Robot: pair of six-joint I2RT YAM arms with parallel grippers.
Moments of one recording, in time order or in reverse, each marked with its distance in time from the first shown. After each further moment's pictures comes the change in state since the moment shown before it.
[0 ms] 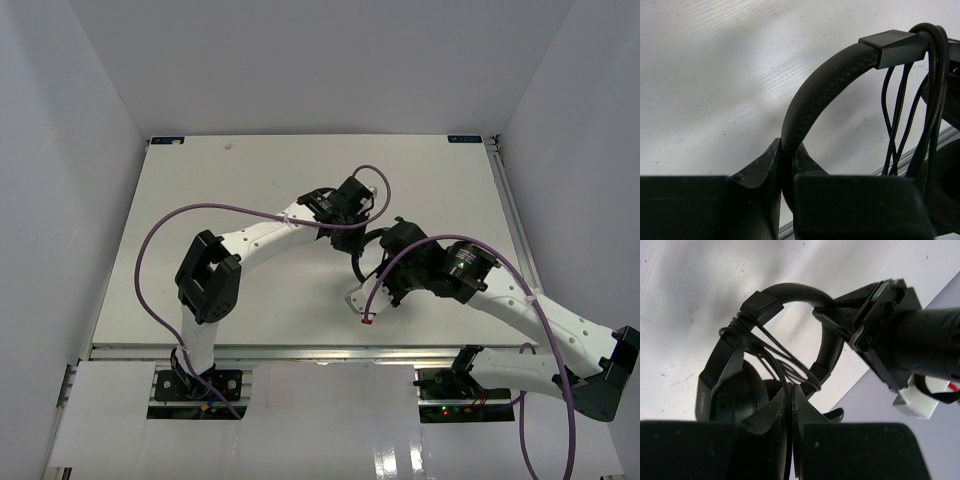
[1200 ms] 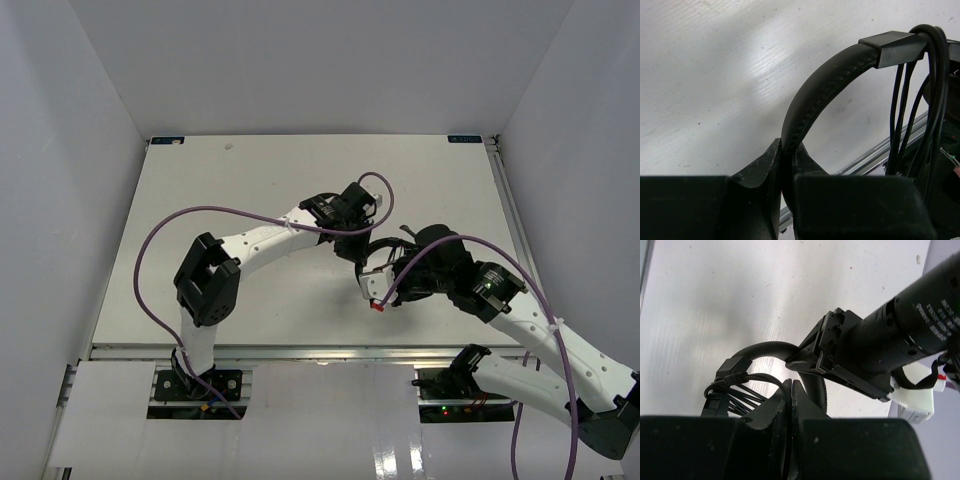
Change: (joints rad) left arm -0.033 -0.011 -0.022 0.002 0.082 -0.004; right arm -0.149 -0.208 -0.205 0.312 -0.394 0.279
